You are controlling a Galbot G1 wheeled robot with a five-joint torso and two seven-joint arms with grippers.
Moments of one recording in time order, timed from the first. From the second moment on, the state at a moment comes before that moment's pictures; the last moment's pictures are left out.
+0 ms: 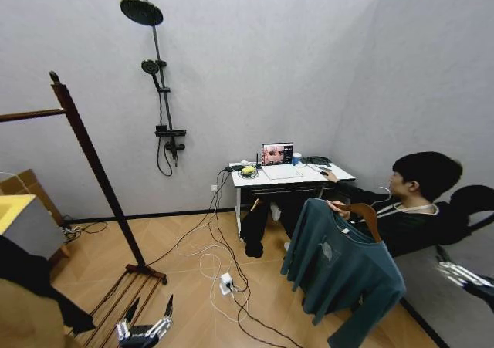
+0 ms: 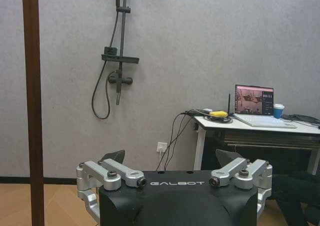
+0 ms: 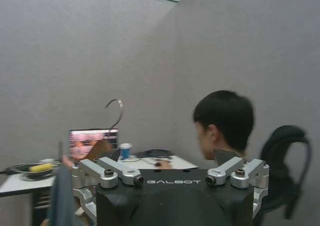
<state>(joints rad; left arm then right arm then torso) 1.86 -1.52 -0.65 -2.22 -0.22 -0.12 0.14 -1.78 1.22 1.45 2.14 0.82 -0.08 -0.18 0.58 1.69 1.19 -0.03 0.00</state>
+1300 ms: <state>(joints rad) 1.86 -1.52 -0.65 -2.22 -0.22 -0.12 0.14 -1.17 0.89 0.98 1.64 0.67 -0.10 -0.43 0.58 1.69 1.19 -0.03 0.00</state>
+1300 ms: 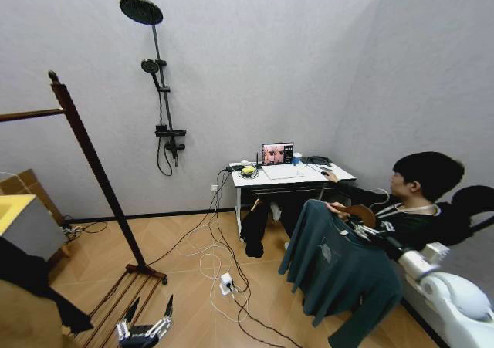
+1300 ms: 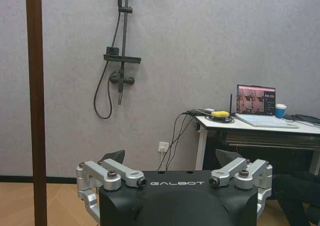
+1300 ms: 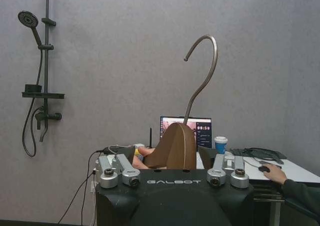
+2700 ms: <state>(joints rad) 1.86 -1.52 -0.65 -2.22 -0.22 -0.12 0.14 -1.32 0.96 1.00 1.87 0.75 -0.05 -0.30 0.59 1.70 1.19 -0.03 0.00</state>
